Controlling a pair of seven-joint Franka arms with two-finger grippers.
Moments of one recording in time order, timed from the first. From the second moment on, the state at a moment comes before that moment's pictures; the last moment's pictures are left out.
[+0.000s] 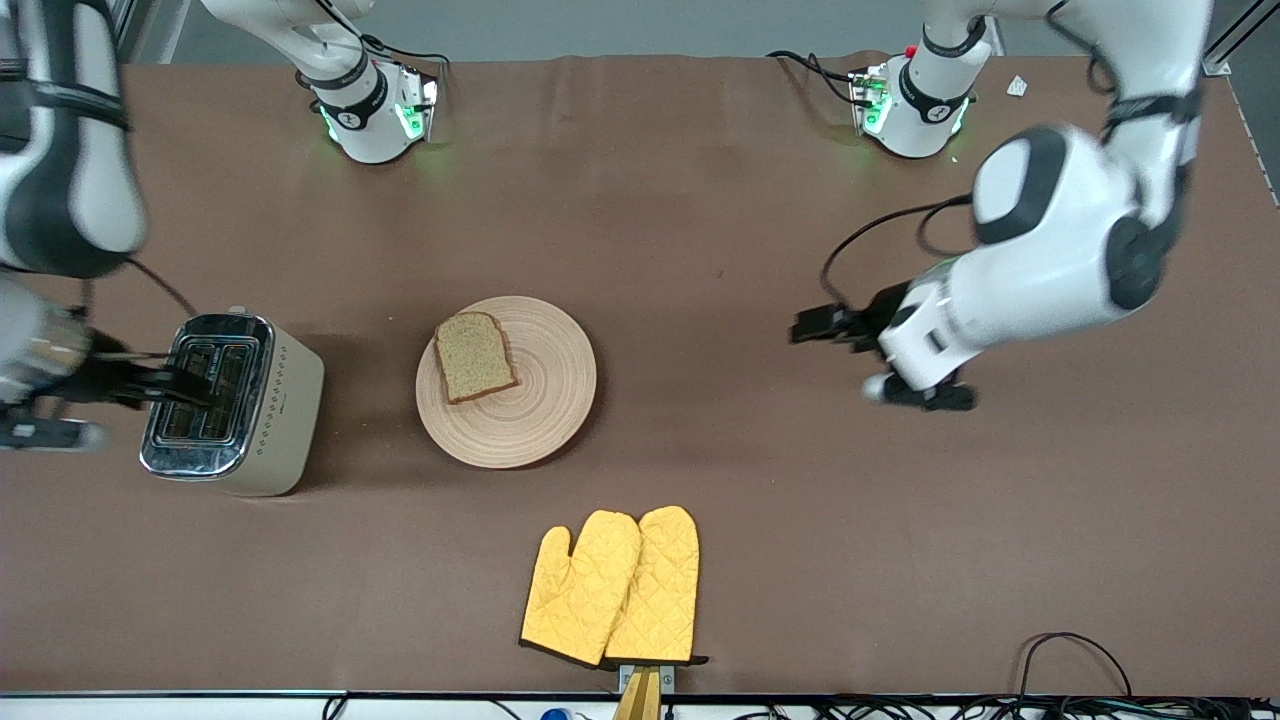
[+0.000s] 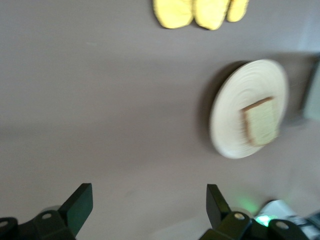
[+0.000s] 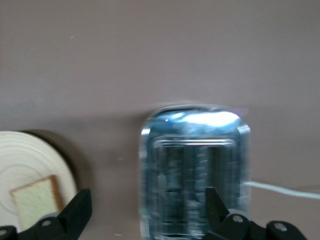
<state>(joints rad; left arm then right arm) -0.23 0.37 -0.16 -1.60 -0.54 1.92 -0.20 -0.02 0.24 -0.14 -1.60 0.08 1.89 -0.18</state>
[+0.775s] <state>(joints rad) -0.58 0.85 -0.17 -1.42 -0.93 2.44 -0.16 0.03 0.12 -0.12 -1.45 0.05 1.57 -0.06</state>
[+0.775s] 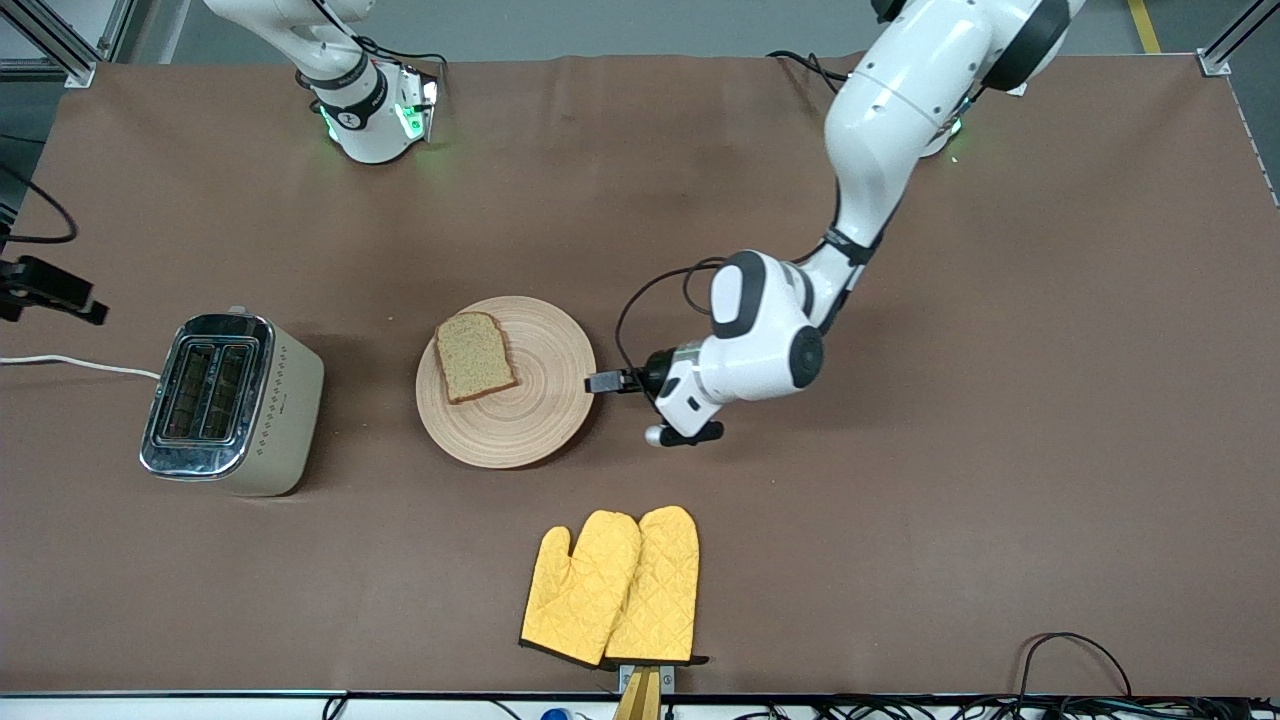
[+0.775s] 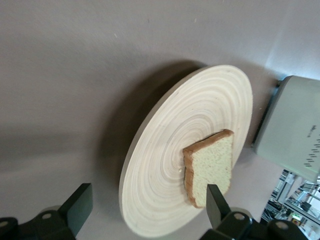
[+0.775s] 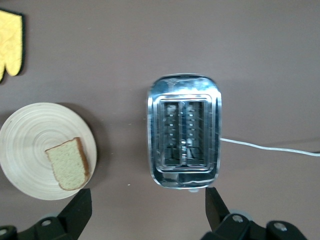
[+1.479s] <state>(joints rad) -0.63 0.97 -0.22 -1.39 -1.02 2.60 0.07 0.08 0.12 -0.11 -1.45 0.01 1.57 -0.04</state>
